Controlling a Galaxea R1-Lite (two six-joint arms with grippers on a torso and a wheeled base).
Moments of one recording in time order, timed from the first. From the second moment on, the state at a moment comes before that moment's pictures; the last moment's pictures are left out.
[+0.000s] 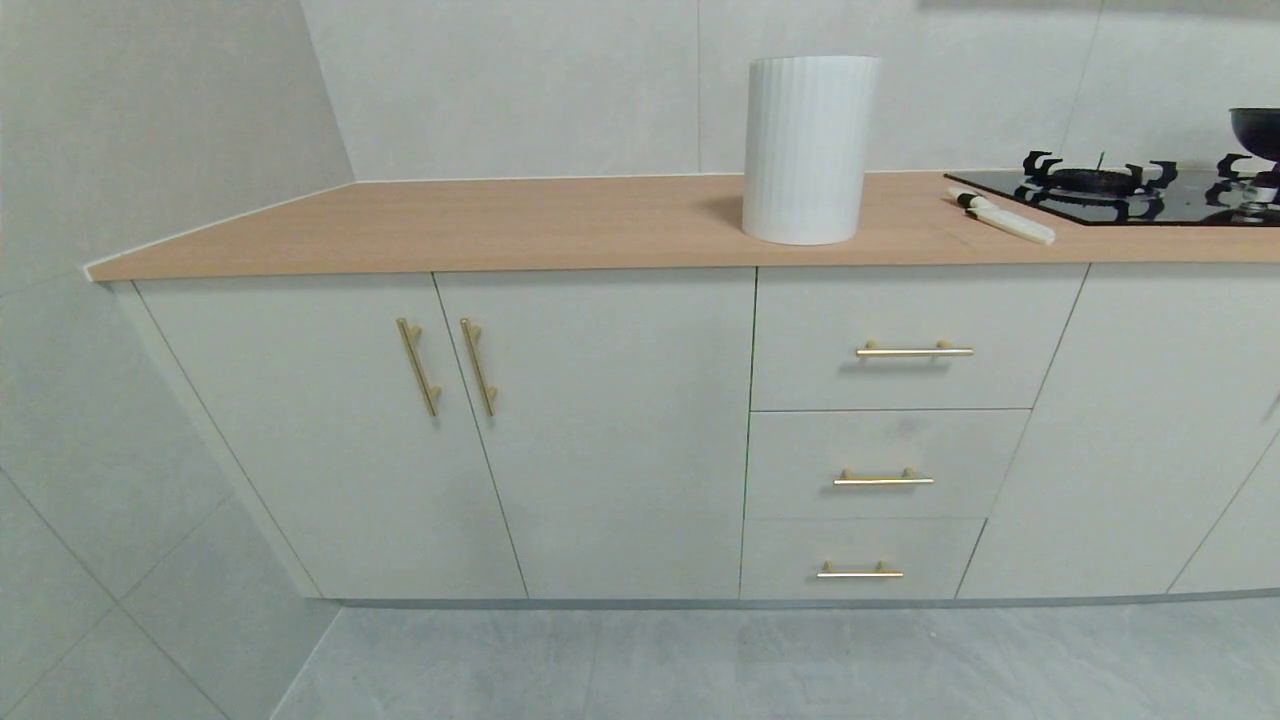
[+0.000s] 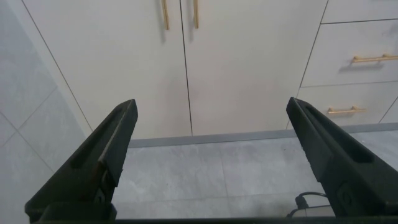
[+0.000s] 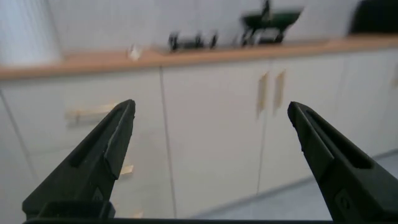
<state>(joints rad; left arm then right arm) 0.00 0.00 0.00 0.01 -0.07 0.02 0.02 0.09 -0.33 -0.14 -0.40 -0.14</state>
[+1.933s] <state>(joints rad) 0.00 0.00 0.00 0.01 -0.07 0.02 0.00 0.00 0.00 0.00 -0.02 0.01</state>
